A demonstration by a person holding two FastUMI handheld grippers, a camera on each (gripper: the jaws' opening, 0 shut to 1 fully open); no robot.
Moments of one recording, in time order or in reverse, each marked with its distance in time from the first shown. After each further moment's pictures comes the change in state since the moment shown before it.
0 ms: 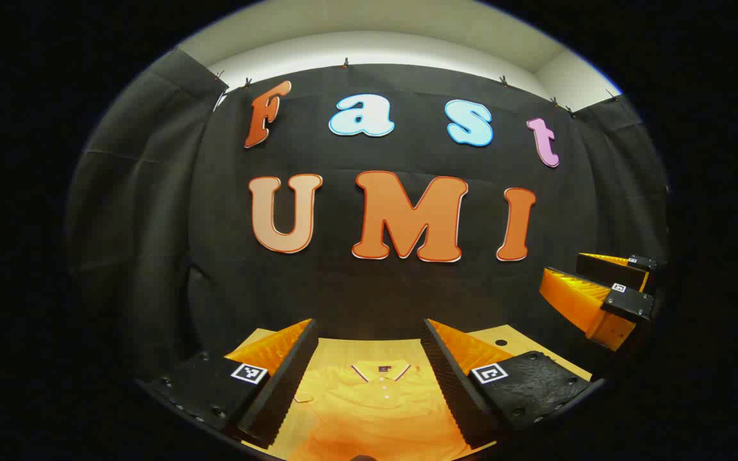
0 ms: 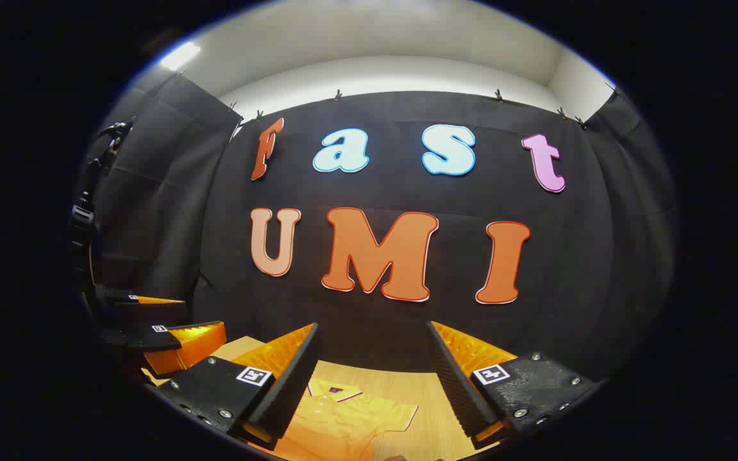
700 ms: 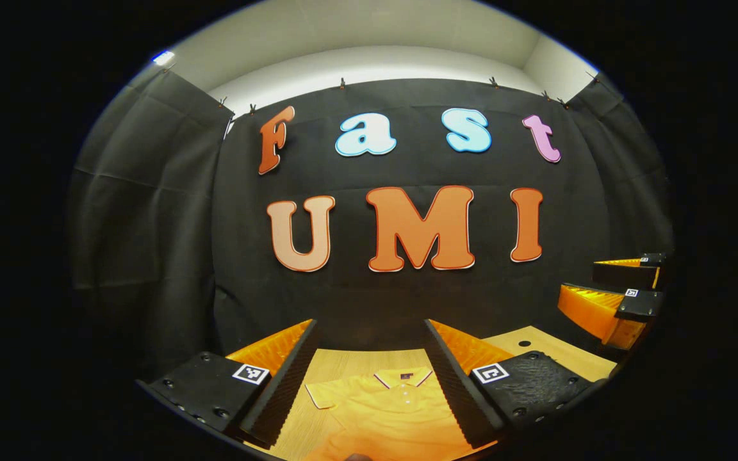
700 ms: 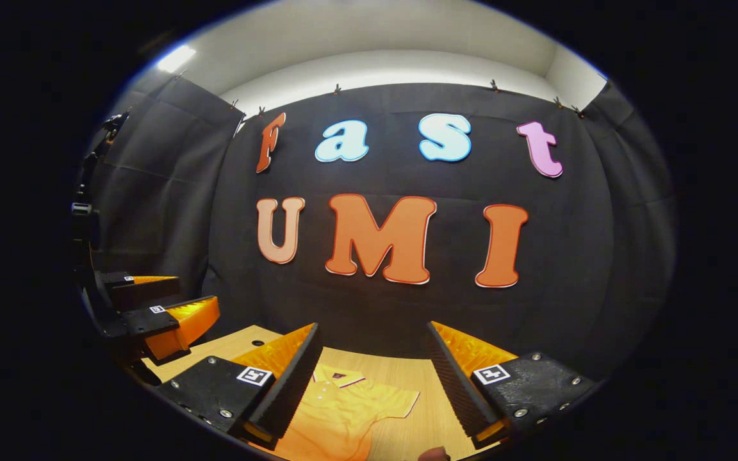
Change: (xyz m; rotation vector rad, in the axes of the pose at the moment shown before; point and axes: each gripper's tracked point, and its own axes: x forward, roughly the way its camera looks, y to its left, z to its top) left arm -0.038 -0.017 0.002 0.071 -0.118 0.073; right arm -0.033 -0.027 -0.019 0.029 -0.003 0.008
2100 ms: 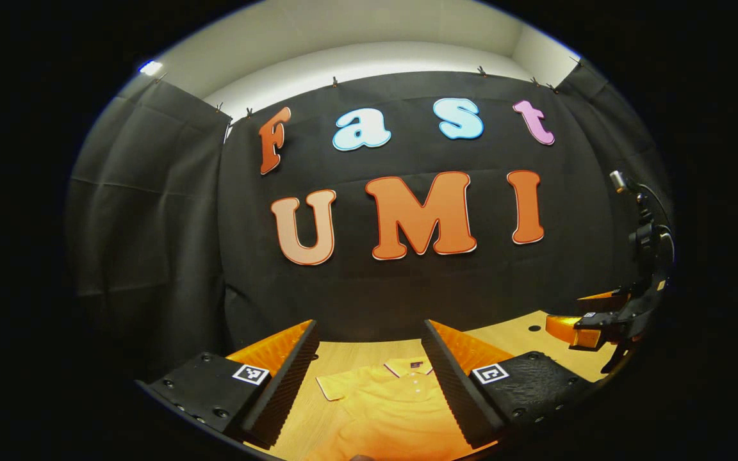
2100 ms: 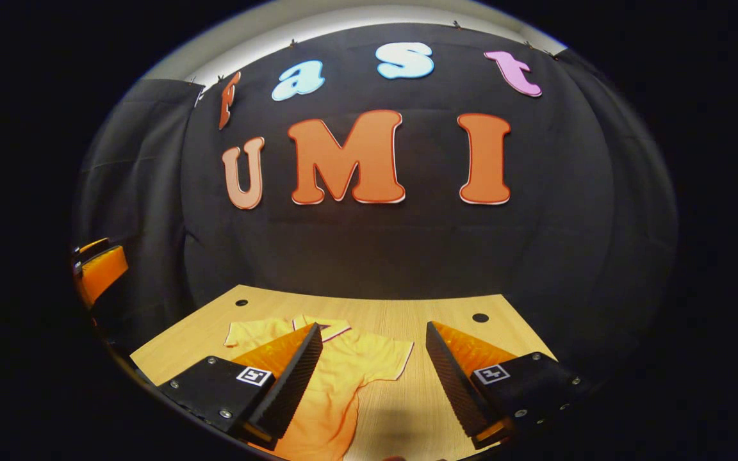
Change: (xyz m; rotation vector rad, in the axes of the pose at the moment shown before) left arm -0.012 -0.001 -0.043 0.069 0.048 0.034; right arm 0.047 -0.054 -0.167 0.107 0.370 -0.043
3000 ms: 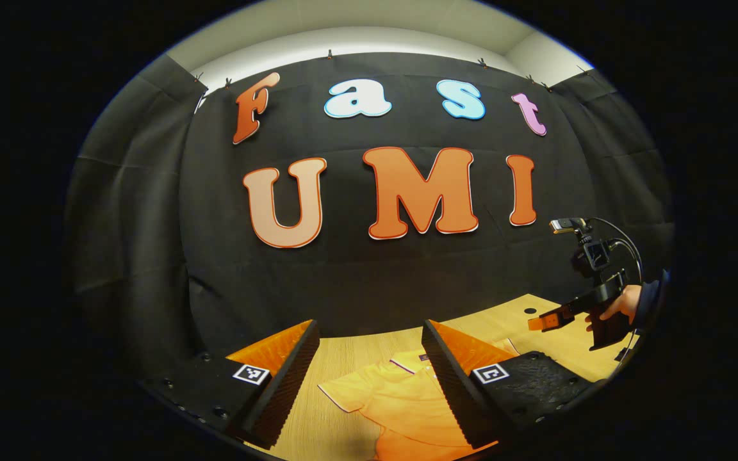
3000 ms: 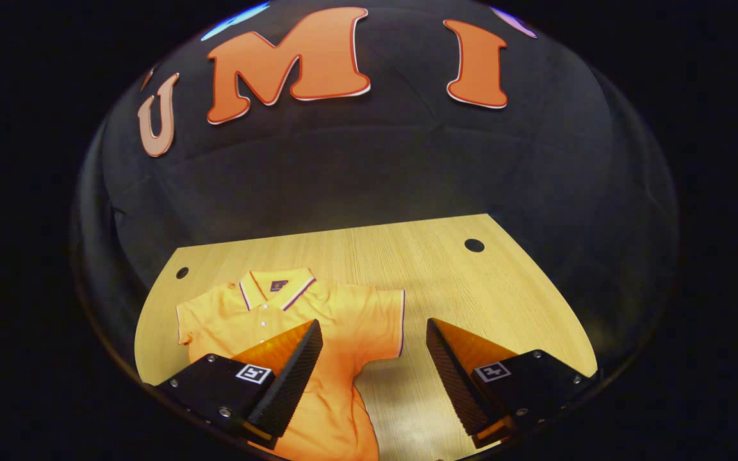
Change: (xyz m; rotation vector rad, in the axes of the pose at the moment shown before) left arm 0.109 0.091 -0.059 -0.018 0.094 -0.232; right arm 0.124 0.000 -0.085 0.107 0.445 -0.233
